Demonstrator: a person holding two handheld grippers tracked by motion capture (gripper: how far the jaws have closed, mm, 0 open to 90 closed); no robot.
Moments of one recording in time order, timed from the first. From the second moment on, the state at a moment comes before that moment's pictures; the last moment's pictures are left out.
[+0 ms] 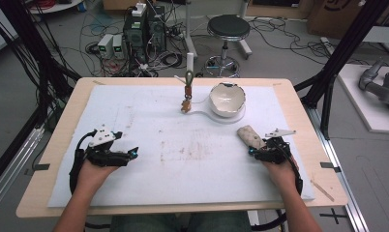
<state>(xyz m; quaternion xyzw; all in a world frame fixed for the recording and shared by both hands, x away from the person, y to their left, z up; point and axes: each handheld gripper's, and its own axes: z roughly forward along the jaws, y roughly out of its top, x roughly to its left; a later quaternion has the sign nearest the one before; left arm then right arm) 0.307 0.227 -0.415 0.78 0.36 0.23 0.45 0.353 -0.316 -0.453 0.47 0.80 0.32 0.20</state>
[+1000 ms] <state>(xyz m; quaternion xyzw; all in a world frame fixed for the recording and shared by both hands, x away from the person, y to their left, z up) 0.305 0.240 -0.414 0.76 0.37 0.23 0.48 0.362 -0.299 -0.383 0.41 0.80 0.36 0.25</state>
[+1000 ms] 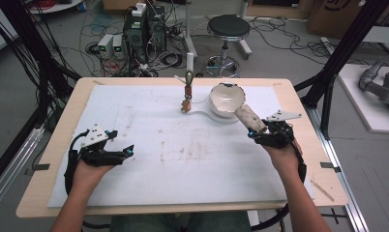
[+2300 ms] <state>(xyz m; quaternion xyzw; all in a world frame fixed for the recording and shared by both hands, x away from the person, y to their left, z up) 0.302 0.246 -0.413 0.76 0.37 0.23 0.47 0.460 -0.229 -0.364 0.41 0.83 0.28 0.25</state>
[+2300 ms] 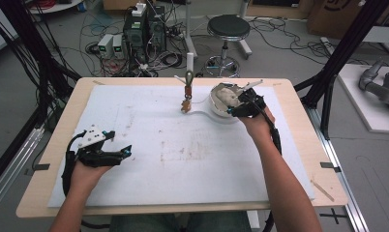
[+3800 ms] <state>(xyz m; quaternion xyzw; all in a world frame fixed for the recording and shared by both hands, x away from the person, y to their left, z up) 0.305 0.241 -0.412 0.75 0.37 0.23 0.50 0.387 -0.267 -0.353 0.40 0.79 0.39 0.27</state>
